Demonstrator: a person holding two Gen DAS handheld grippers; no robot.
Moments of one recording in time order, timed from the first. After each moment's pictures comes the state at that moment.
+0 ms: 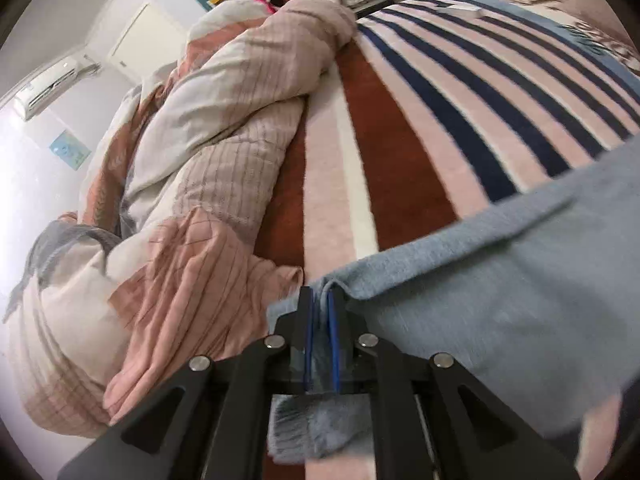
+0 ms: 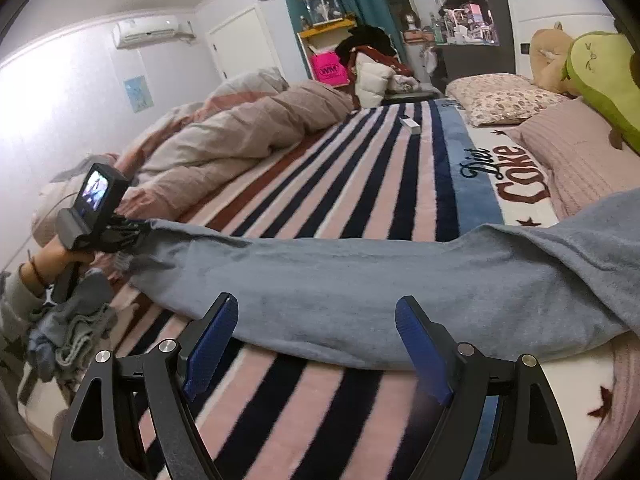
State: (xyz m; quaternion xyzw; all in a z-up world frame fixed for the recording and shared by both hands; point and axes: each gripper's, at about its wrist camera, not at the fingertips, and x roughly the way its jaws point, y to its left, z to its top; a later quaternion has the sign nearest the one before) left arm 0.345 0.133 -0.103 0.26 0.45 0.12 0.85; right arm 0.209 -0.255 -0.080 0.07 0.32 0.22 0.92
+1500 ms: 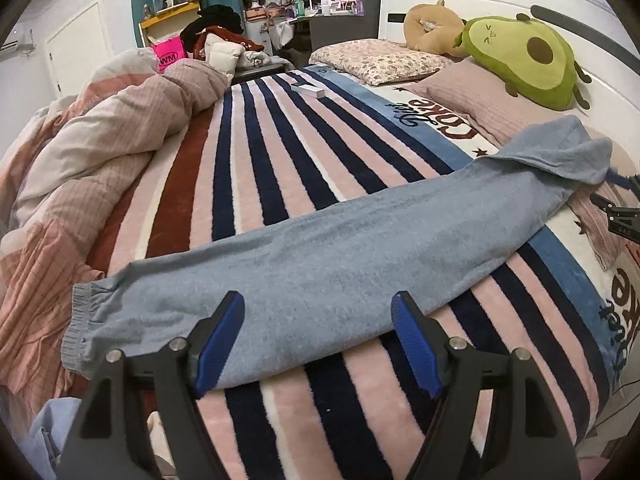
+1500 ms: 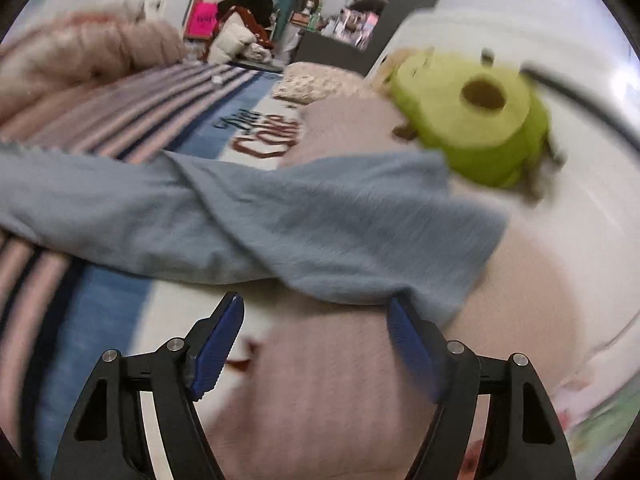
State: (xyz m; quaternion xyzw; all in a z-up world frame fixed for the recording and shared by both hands) left arm 0.218 -0.014 -0.068 0.11 0.39 -0.13 0.90; right arm 0.179 -0.414 -0.099 -0.18 0.35 -0.11 0.91
